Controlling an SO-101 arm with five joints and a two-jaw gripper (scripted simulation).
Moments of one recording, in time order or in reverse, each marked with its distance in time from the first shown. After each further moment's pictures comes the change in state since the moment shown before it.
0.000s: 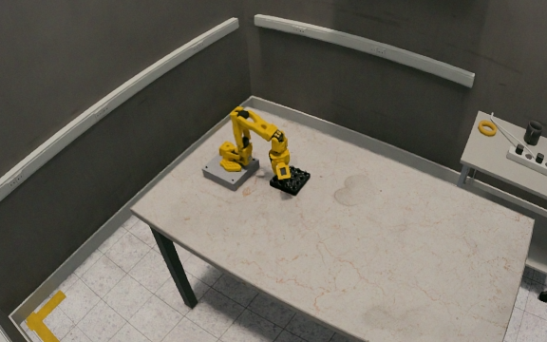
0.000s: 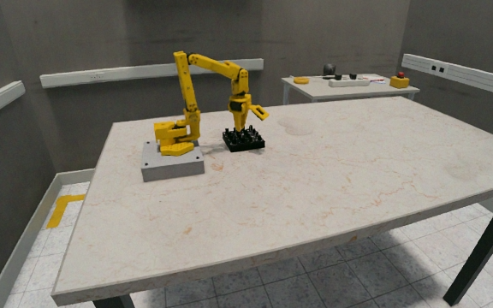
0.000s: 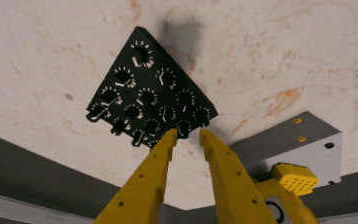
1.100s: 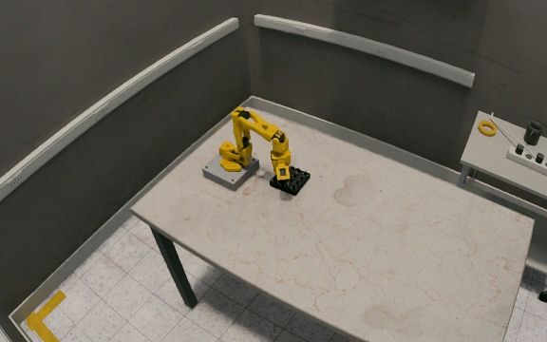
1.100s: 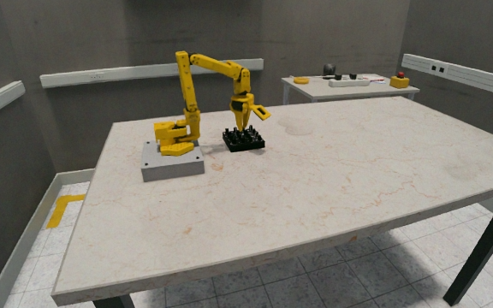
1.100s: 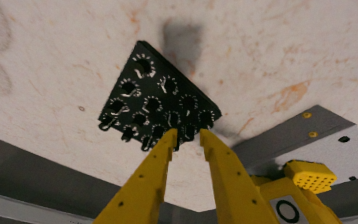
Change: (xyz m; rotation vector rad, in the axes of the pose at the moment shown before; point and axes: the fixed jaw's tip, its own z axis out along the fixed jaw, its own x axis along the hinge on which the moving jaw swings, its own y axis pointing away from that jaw) arm -0.006 0.004 -0.001 -0.010 -0.008 0.090
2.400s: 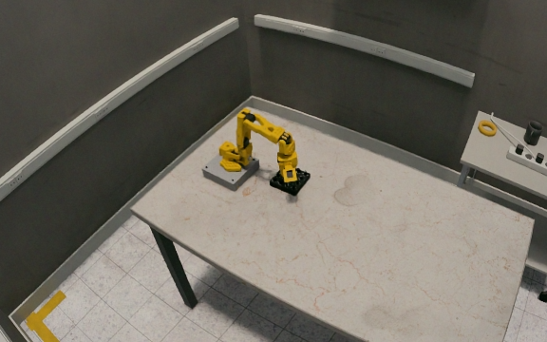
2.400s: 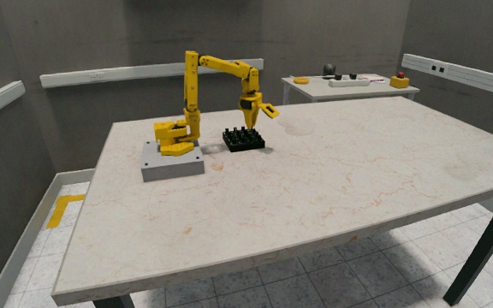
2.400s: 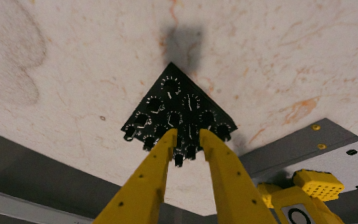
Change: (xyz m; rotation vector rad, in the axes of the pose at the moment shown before) arm -0.016 0.022 -0.001 -0.016 -0.013 0.000
